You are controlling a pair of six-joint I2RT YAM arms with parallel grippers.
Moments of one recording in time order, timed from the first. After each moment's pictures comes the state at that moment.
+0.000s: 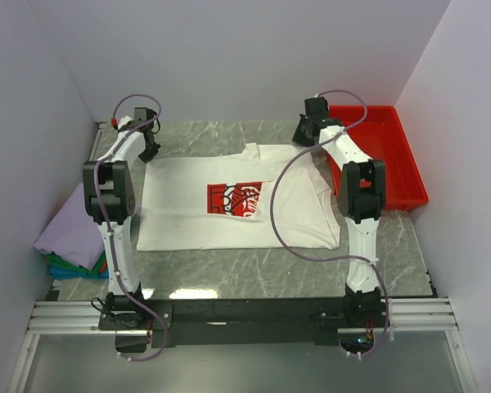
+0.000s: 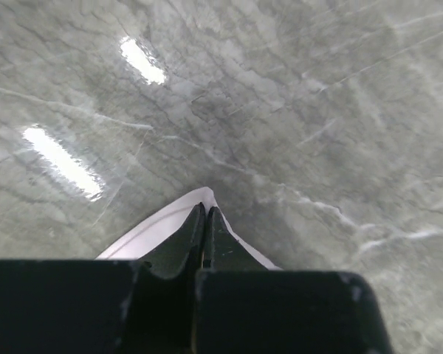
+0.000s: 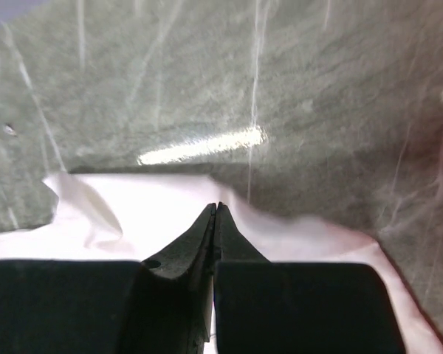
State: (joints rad) left arm 0.00 2.25 1.84 -0.60 -0.37 -0.83; right arm 0.17 2.31 2.00 -0.52 0.00 0.49
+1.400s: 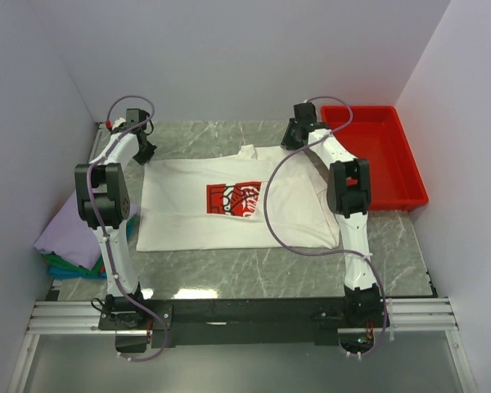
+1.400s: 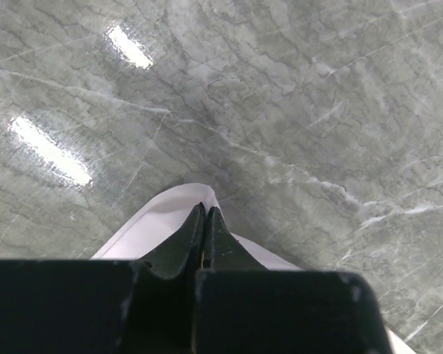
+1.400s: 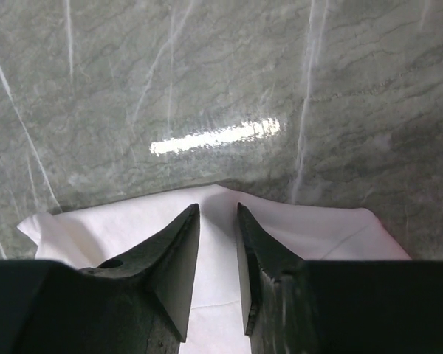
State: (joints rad) left arm 0.03 2.16 1.75 -0.58 -0.29 -0.82; right arm 0.21 2.50 2.16 -0.49 -0.03 0.54
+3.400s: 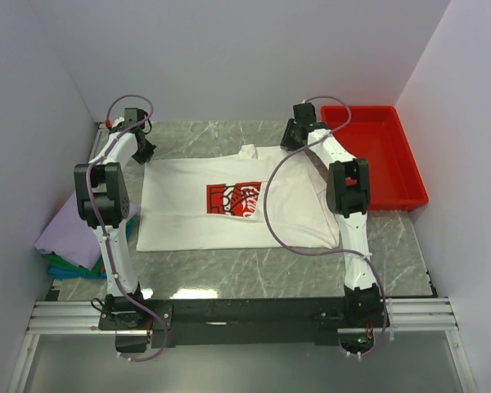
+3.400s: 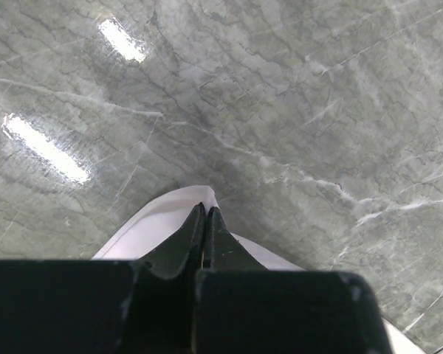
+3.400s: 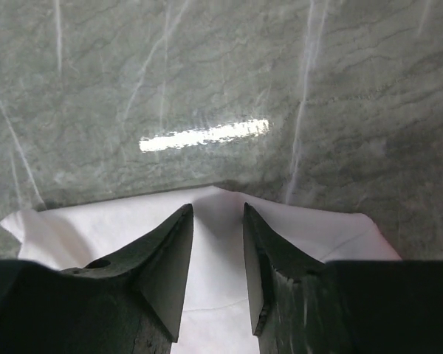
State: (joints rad) left arm 0.04 2.17 1.77 -0.59 -0.25 -0.80; right arm 0.21 2.51 2.17 -0.50 -0.02 0.49
